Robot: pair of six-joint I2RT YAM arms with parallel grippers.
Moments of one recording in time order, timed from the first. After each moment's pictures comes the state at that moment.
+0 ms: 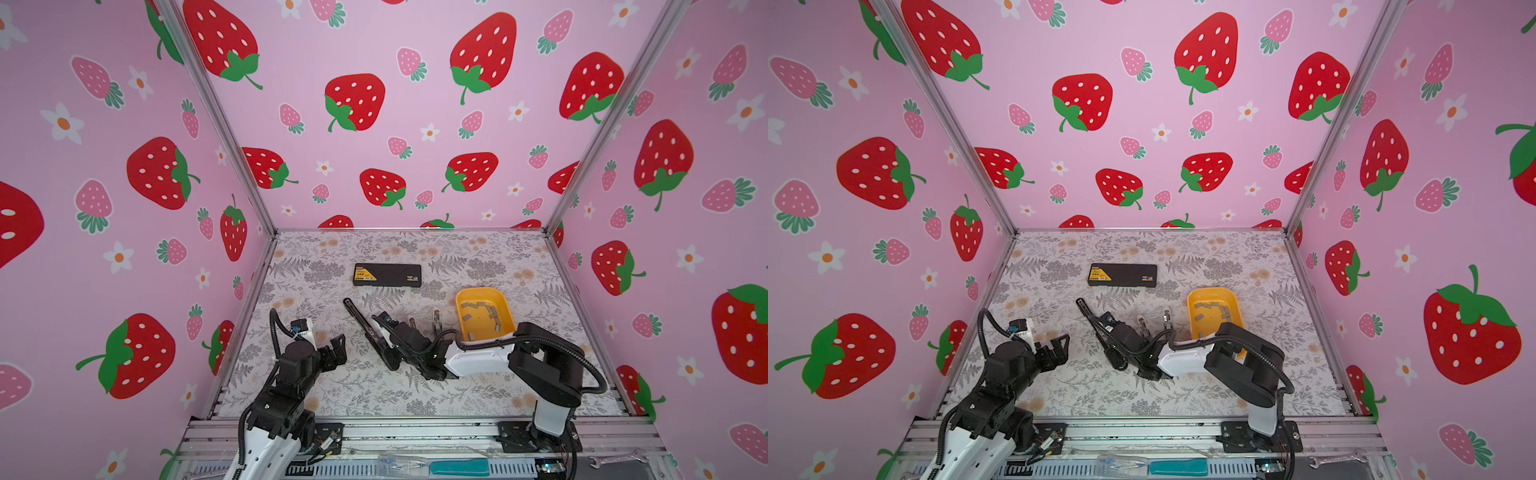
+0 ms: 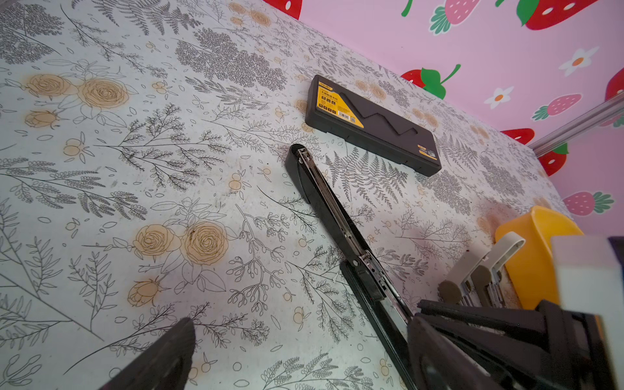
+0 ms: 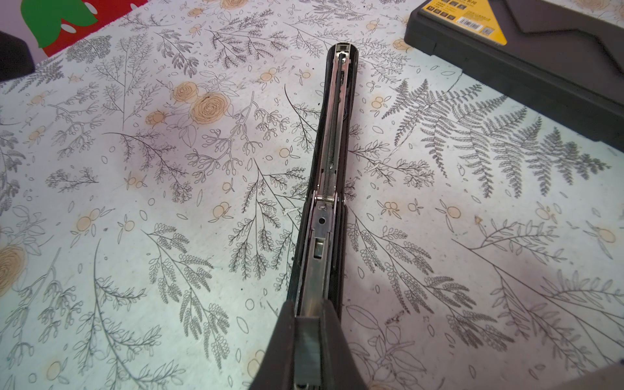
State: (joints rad) left arm -0.28 0.30 0.29 -0.53 -0.08 -0.51; right arm 1.23 1.84 0.92 0.28 0.19 0.25
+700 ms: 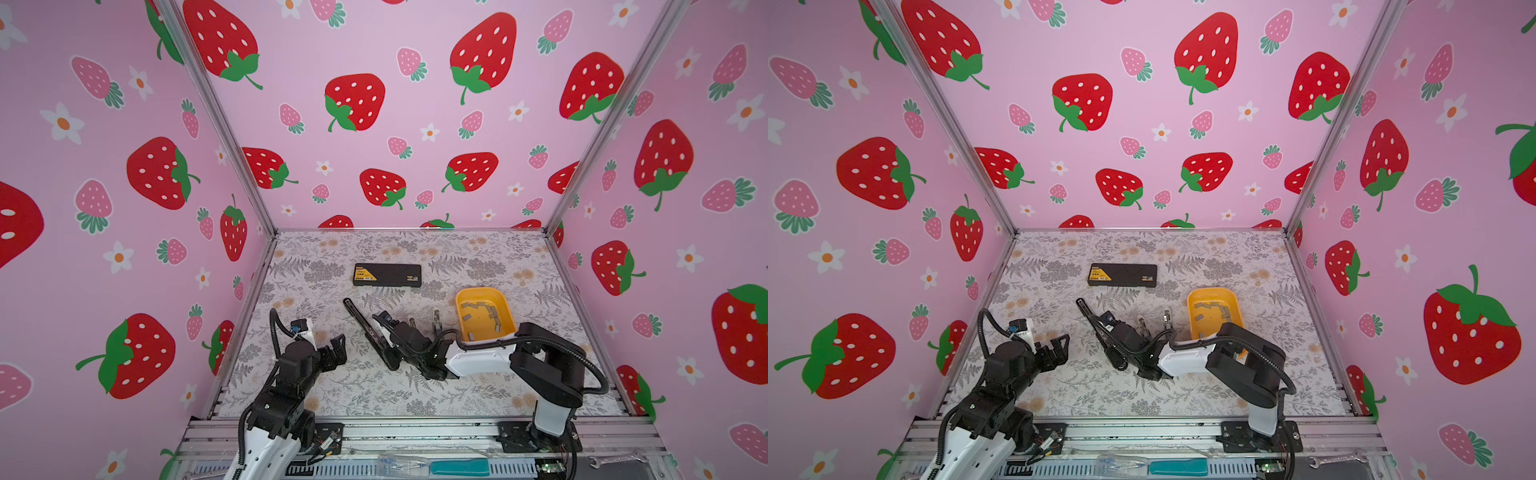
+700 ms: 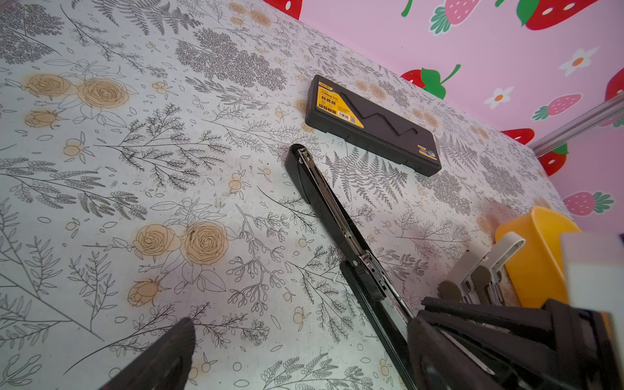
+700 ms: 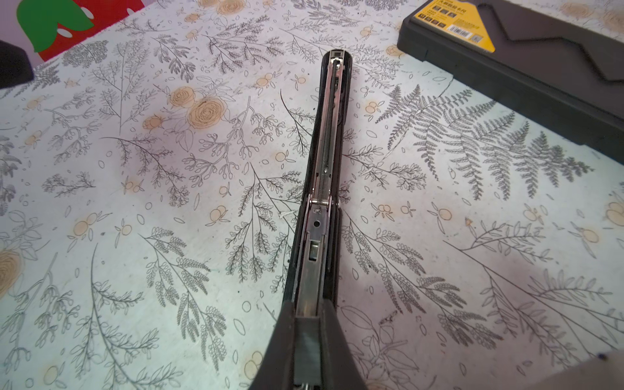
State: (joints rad) left arm -0.28 0.30 0.29 -0.53 -0.08 -0.51; right arm 1.23 1.83 0.92 0.28 0.20 0.25
